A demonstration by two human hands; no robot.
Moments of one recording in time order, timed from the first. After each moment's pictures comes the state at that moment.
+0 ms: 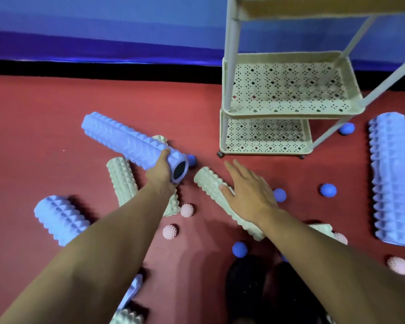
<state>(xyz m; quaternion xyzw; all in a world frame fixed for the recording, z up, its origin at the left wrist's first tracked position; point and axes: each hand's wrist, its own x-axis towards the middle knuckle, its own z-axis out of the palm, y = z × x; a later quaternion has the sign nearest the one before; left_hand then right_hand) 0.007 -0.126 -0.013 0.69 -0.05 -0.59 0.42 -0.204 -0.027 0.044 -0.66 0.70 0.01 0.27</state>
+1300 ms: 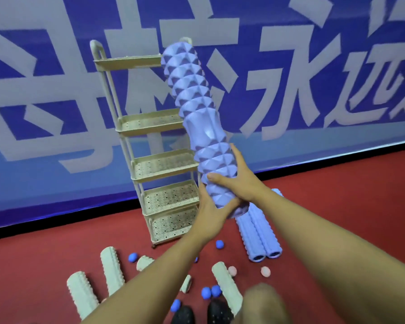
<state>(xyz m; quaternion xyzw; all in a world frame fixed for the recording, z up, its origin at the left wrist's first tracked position) -0.253 0.225 0.424 0.28 -0.71 -0.50 0.39 -0.389 0.247 0.479 -0.53 0.61 -0.52 0.27</state>
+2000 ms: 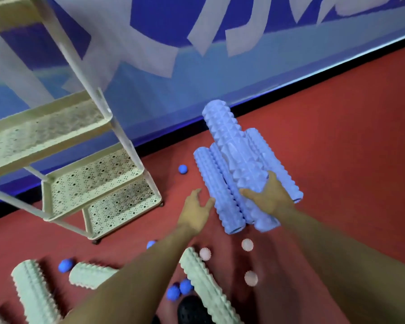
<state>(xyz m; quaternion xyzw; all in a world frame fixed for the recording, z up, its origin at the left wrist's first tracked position) -0.468 0.075 0.121 0.46 -0.73 -0.51 0.03 -0.650 0.210 0.145 -0.22 0.89 -0.30 0.26</state>
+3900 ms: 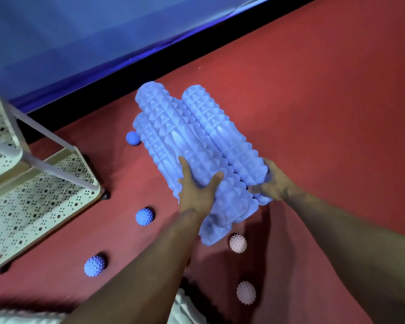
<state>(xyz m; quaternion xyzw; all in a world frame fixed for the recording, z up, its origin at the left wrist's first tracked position) -0.598 0.048 -0.101 0.47 -0.61 -0.63 0.07 -0.791 0.199 -0.133 -0.14 0.86 -0.28 0.39</state>
